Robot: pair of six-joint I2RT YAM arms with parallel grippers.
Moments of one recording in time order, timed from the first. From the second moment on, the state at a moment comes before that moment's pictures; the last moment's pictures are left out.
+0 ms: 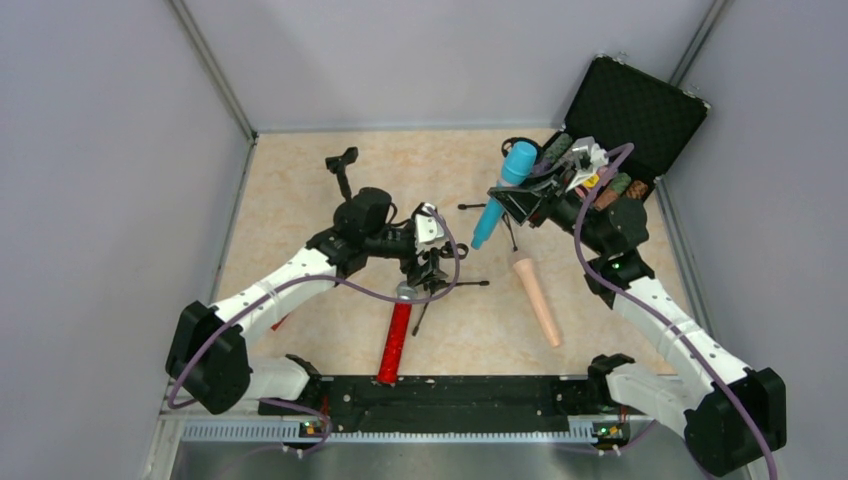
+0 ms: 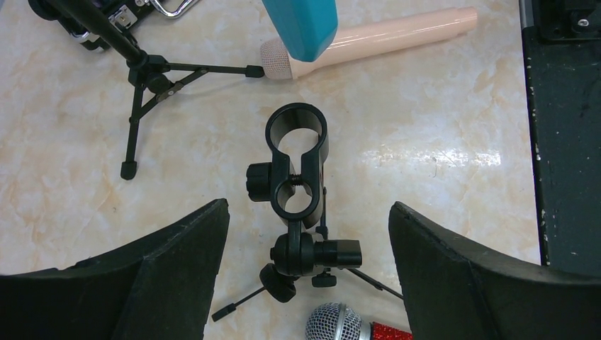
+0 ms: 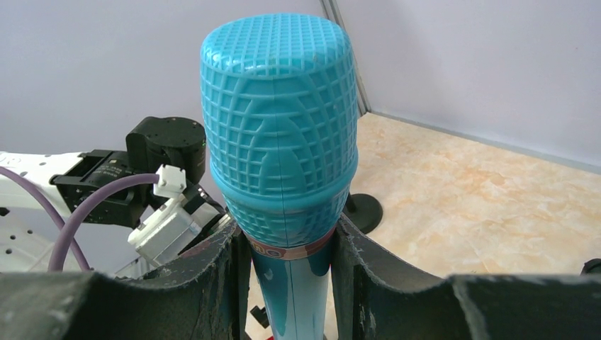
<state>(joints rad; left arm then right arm) -0.61 1.31 0.93 -0.17 0.72 0.54 0.37 0.99 0.72 0.60 -0.56 0.56</state>
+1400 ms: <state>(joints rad) -0.61 1.34 0.93 -0.20 0.78 0.56 0.42 1.00 0.67 0.77 -0.61 0.58</state>
